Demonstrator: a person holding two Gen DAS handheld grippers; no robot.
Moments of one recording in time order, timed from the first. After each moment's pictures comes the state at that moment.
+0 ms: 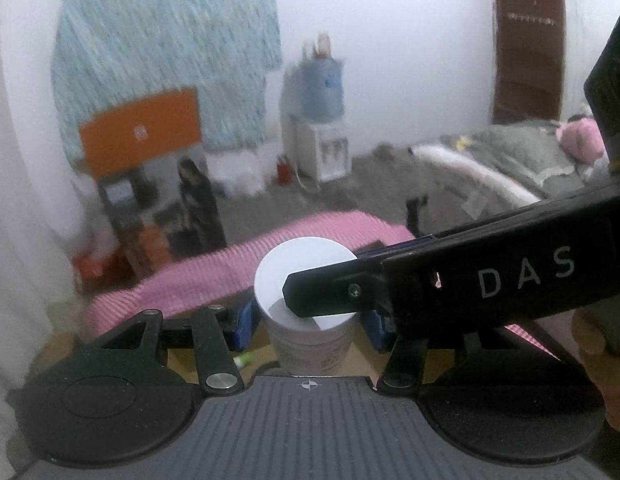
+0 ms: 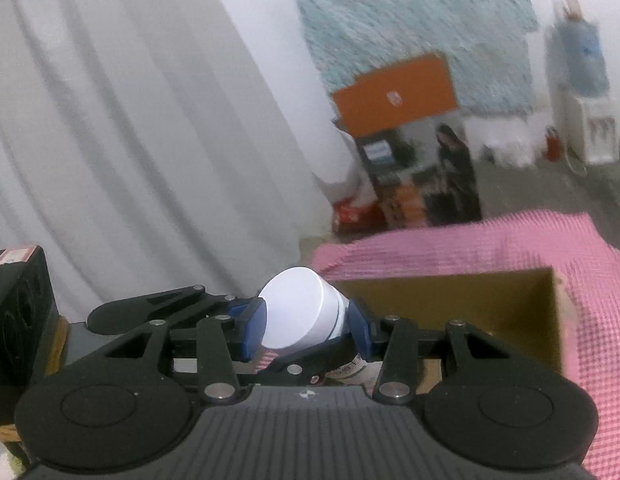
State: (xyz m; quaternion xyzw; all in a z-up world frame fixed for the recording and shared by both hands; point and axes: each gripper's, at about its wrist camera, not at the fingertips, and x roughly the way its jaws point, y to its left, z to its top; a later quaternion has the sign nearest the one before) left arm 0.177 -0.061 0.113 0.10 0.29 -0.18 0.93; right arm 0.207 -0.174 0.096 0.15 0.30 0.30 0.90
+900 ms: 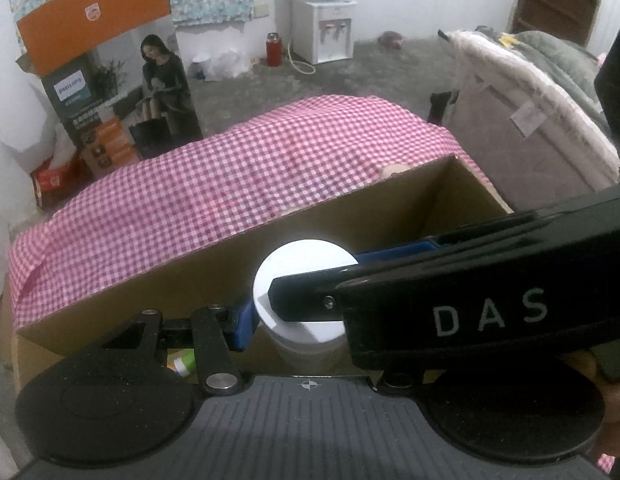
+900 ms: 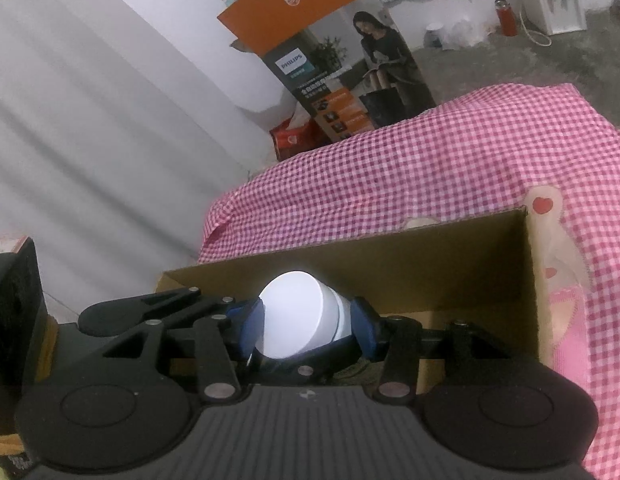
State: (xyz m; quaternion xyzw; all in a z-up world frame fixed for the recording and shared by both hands) left arm 0.313 -0.098 0.015 0.10 0.46 -0.17 0.87; right arm 0.364 -0.218 -0.030 0.22 0.45 0.26 0.83
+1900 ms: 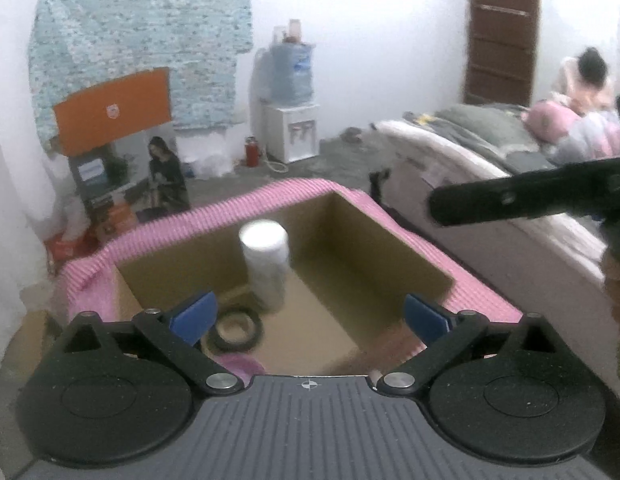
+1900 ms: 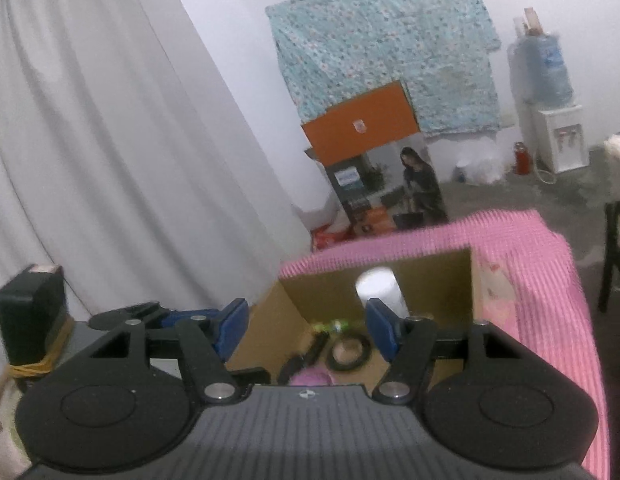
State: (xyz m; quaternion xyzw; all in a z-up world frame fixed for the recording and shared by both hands) left arm 0.110 -0.053 0.084 0.09 0.30 -0.23 0.92; right arm 0.128 -0.258 0.077 0.17 0.25 0.27 0.91
